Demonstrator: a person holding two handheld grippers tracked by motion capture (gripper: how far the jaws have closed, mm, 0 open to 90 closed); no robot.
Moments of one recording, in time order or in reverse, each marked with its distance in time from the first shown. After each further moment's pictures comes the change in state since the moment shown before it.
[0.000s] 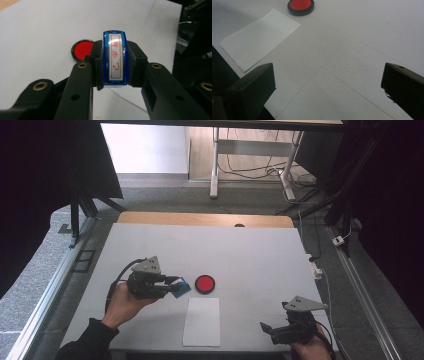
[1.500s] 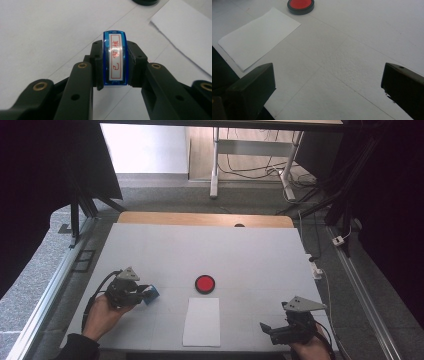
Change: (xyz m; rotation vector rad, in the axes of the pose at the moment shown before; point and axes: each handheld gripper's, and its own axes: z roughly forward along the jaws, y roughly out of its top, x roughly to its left) left arm 0.032 -0.080 -0.014 0.191 0.255 -0.220; right arm 0.001 0.000 0.001 0.008 -0.007 -0.014
